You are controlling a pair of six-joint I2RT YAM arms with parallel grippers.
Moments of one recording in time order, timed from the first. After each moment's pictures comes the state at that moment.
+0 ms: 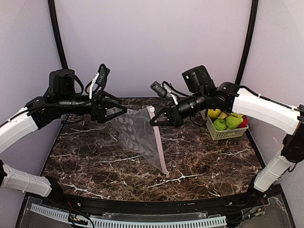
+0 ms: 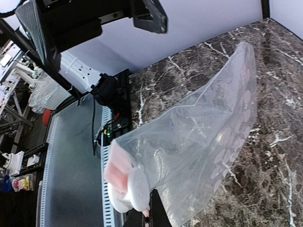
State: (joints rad) left arm -0.66 1.10 1.14 -0.33 0.60 -0.17; right arm 0.88 1.56 1.48 -0.53 -0.70 0.07
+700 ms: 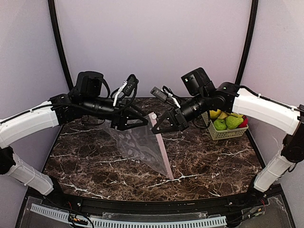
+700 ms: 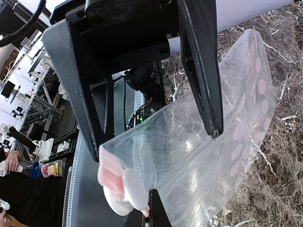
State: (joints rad) left arm -0.80 1.33 1.23 -0.29 0.73 -0.11; right arm 0.88 1.56 1.49 -0.62 -0.89 0.09
